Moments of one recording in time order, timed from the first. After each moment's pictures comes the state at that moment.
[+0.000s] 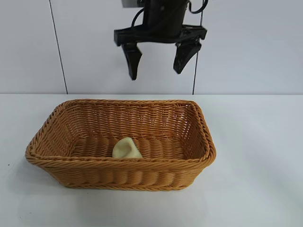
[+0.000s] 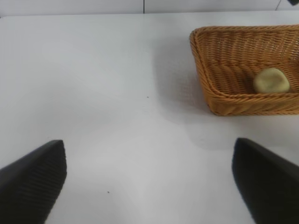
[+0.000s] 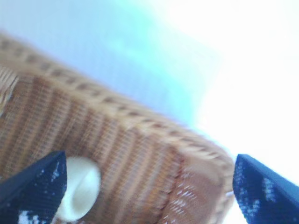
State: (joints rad) left arm -0.02 -0.01 -0.50 -0.10 1.07 0.04; right arm 0.47 2.19 -2.08 -0.06 1.20 0.22
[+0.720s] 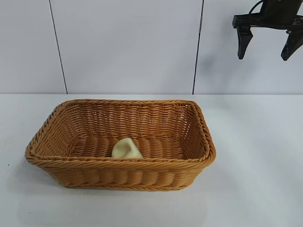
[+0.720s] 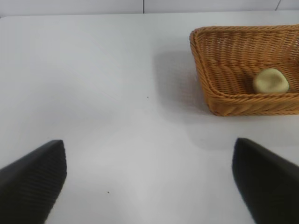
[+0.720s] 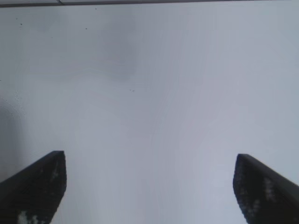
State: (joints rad) left arm -0.02 -0.01 -0.50 -0.10 1.07 0.04; right arm 0.04 2.19 -2.08 -0.03 1.22 0.16
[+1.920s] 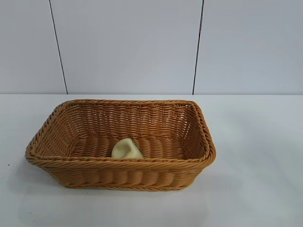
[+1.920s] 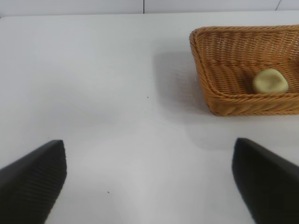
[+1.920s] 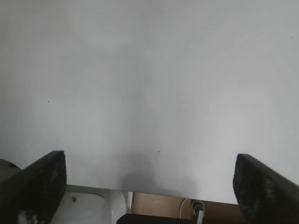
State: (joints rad) left arm -0.02 -0.01 -0.50 -0.10 1.07 0.04; right arm 0.04 0.87 -0.57 0.02 1.05 0.01
